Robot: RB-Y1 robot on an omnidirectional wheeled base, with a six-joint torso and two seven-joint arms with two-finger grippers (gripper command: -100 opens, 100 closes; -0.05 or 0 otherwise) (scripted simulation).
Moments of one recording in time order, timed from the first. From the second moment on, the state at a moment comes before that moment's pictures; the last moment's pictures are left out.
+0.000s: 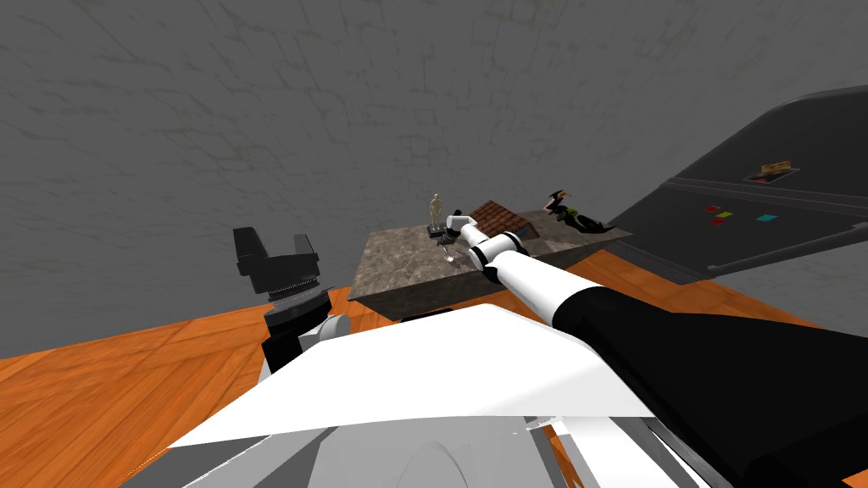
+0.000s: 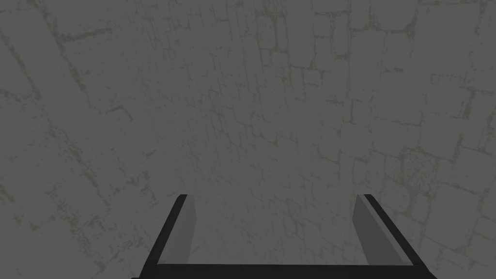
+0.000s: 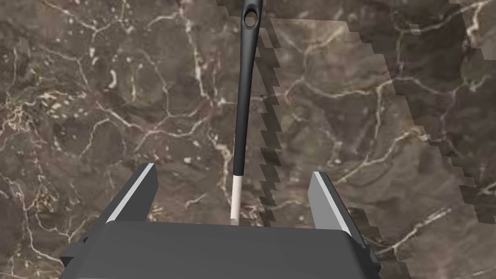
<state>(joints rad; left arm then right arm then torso) 0.50 0.01 0.06 -2.33 0.04 -0.52 0.00 -1.05 -0.29 0.08 -0.46 -0.54 1.14 -1.56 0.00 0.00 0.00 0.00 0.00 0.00</state>
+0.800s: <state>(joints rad) 0.50 0.01 0.06 -2.33 0.04 -0.52 0.00 -1.03 -0.28 0.07 -0.43 -0.53 1.09 -1.53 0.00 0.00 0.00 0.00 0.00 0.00</state>
